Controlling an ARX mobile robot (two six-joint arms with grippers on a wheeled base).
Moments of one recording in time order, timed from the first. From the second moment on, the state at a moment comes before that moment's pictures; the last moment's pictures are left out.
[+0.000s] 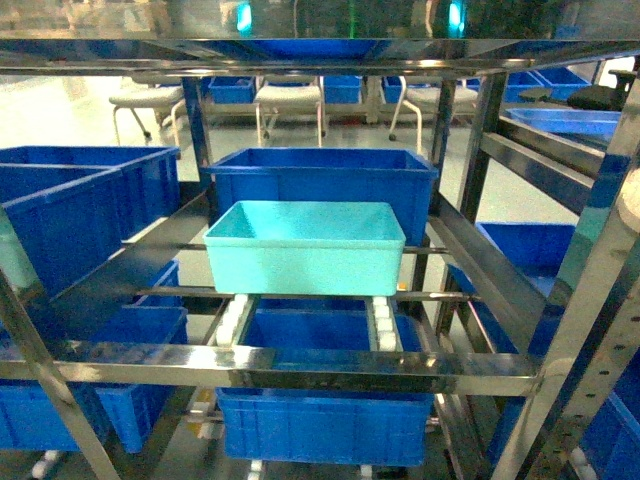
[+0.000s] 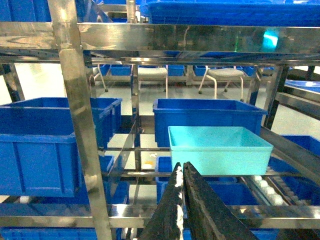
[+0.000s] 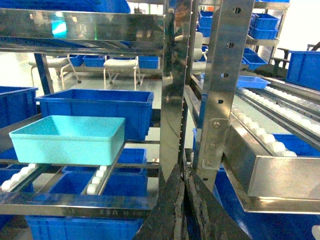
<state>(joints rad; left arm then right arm) 0.00 0.19 0.01 0.19 0.00 -0.02 0.00 0.21 0.01 0.21 0.00 0.00</state>
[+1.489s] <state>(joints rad) 0.00 0.01 0.01 0.00 0.00 -0.02 0.00 0.00 0.01 0.00 0.00 0.00</state>
